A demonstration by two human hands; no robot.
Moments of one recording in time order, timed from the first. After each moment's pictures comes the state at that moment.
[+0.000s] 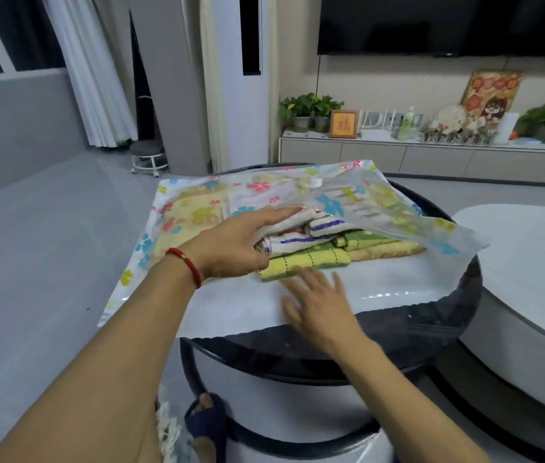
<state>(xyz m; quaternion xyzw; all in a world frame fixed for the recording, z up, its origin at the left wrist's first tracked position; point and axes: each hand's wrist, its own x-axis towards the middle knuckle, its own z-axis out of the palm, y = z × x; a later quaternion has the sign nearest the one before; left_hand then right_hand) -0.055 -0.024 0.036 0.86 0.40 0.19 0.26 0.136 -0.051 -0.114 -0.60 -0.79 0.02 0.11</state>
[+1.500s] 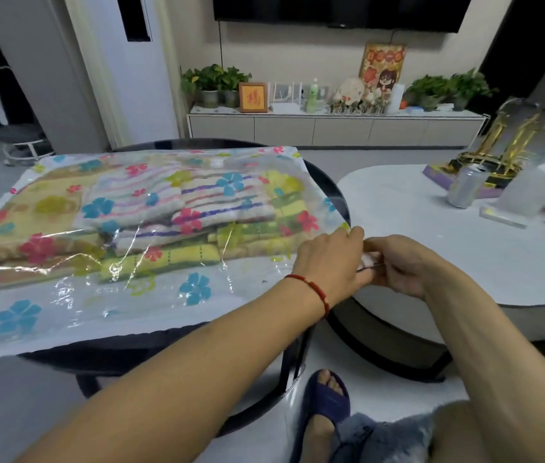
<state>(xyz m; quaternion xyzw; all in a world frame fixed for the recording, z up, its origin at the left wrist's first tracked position) 0.274 -0.097 -0.036 0.91 0.37 0.19 0.02 0.436 -0.108 -0.058 -0.66 -0.32 0.52 0.44</state>
